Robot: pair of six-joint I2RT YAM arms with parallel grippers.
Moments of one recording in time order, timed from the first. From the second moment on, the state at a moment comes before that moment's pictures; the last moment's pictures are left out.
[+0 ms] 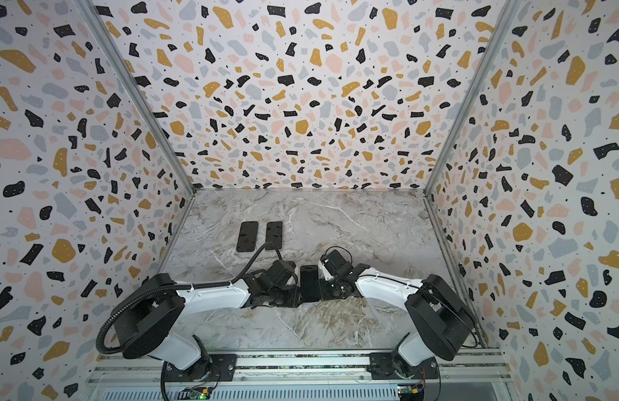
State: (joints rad) left arm -0.86 1.57 0.71 -0.20 0.19 -0.72; right arm 0.77 1.50 0.76 -0.35 -0.28 0.53
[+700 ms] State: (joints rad) left arm -0.86 1.57 0.69 -0.13 0.19 -0.71; right arm 0.77 1.52 0.72 -0.29 -0.32 0.54
